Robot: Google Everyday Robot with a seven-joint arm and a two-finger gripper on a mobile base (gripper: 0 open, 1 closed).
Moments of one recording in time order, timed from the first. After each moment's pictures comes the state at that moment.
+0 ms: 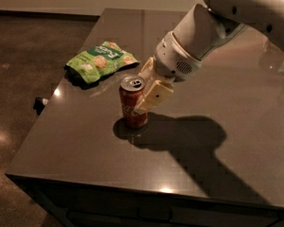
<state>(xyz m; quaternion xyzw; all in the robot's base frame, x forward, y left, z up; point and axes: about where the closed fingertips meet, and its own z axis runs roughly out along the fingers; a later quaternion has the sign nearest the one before) 0.485 -0.016 0.908 -0.69 0.65 0.23 0.22</state>
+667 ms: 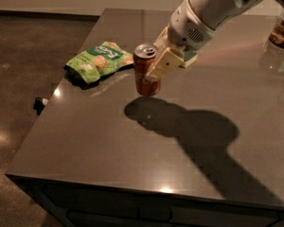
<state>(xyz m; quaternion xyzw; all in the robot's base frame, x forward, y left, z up) 0.546 -0.048 0.951 -0.64 0.70 0.17 0.26</state>
